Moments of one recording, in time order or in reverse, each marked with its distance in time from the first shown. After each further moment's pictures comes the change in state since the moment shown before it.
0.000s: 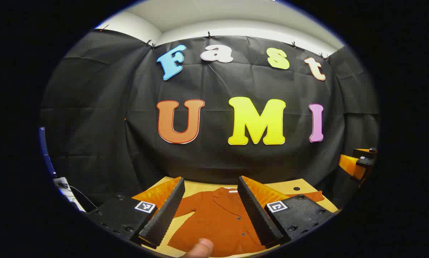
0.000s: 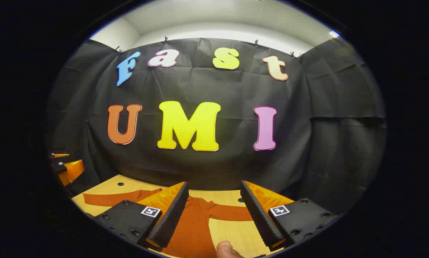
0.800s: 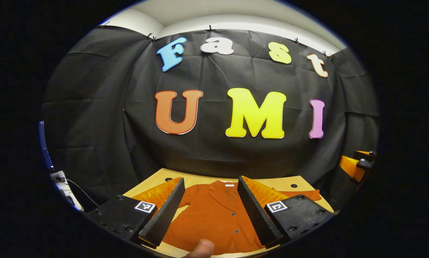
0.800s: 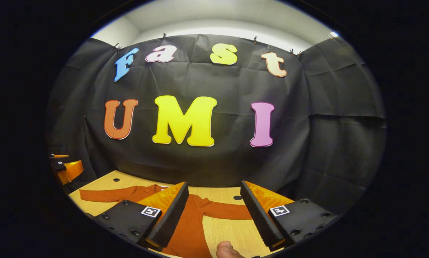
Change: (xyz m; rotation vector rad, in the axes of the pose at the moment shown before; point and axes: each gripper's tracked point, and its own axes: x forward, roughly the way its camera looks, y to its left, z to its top) left arm 0.005 -0.017 -0.025 -0.026 0.077 0.009; right arm 0.016 -0.025 -0.014 -0.003 0.033 -0.021
